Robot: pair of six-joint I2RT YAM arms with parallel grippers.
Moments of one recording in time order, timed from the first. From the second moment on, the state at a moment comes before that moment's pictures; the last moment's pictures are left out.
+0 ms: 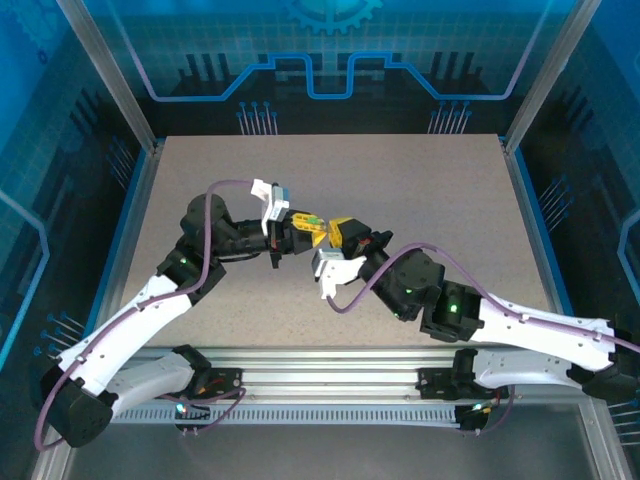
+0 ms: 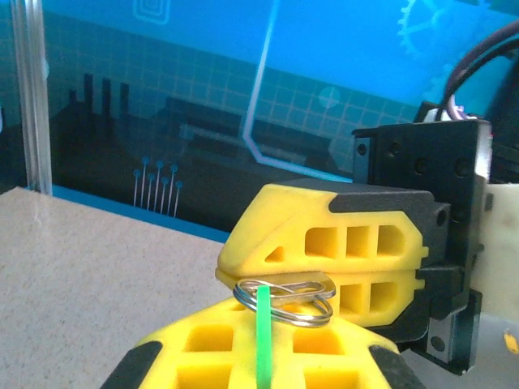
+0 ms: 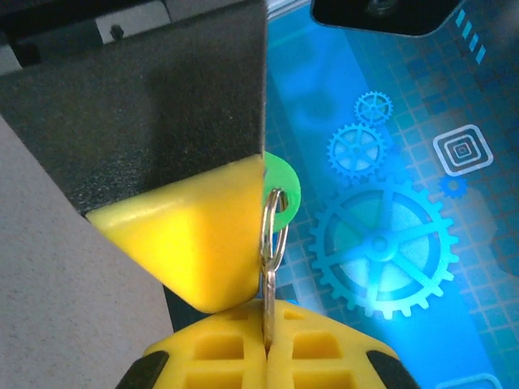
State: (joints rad) left arm -0.57 1.02 0.92 0.14 0.80 -0.26; right arm 1.24 1.02 0.95 0.08 0.64 -1.20
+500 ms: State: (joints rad) left arm -0.57 0.99 0.93 0.08 0.76 -0.18; right arm 1.18 1.02 1.12 -0.27 0.44 -0.86
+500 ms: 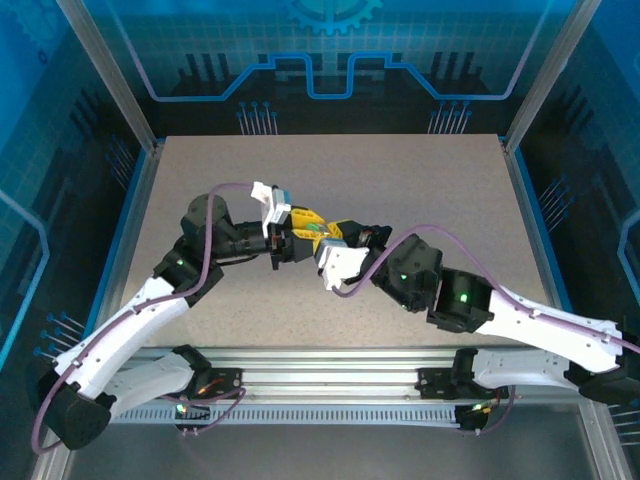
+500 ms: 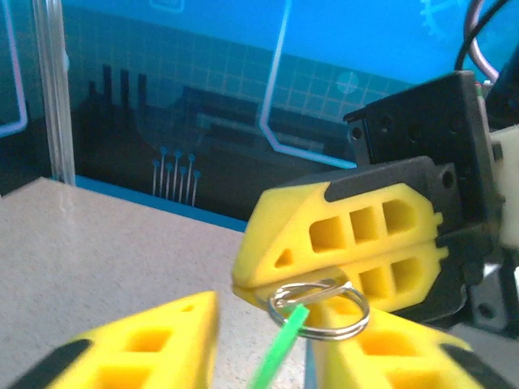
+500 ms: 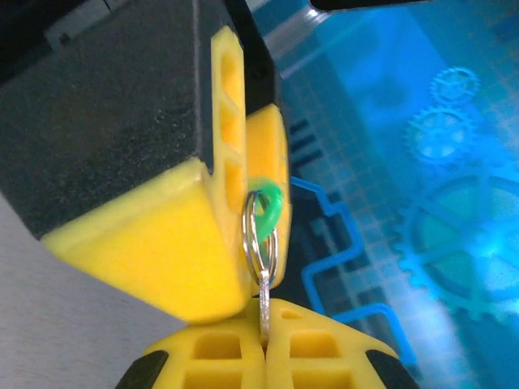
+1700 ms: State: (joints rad) left arm -0.67 1.04 0.74 0.52 0.70 0.06; right arm 0.93 1.14 1.47 -0.77 -0.19 -0.30
